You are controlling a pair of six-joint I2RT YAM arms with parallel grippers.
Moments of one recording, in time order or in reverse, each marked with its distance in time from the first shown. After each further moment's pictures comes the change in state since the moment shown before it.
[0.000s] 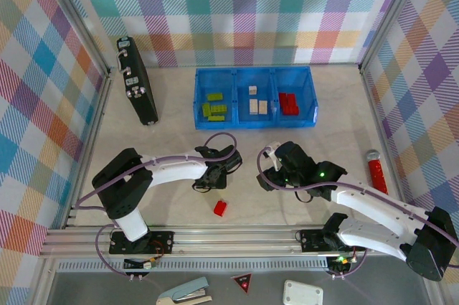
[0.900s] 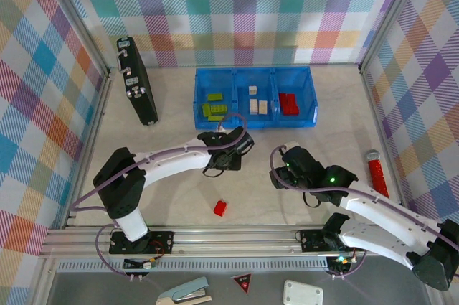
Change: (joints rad) left arm -0.005 0.019 0.274 -0.001 -0.036 0.135; right arm 0.000 -0.099 -0.006 -0.171 0.227 0.219
